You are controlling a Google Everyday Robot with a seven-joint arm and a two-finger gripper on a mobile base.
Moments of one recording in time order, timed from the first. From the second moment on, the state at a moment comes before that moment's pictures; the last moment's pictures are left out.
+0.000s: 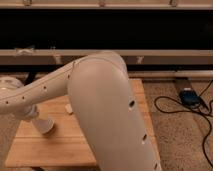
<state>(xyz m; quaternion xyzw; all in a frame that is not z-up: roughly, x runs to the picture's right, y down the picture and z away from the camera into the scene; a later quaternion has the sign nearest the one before) -0.346 0.151 0.716 -0.15 -0.20 -0.70 0.67</state>
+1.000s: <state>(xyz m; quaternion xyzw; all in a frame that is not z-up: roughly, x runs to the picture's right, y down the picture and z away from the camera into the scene) -0.328 0.088 0.687 -0.09 -0.21 -0.68 0.70</state>
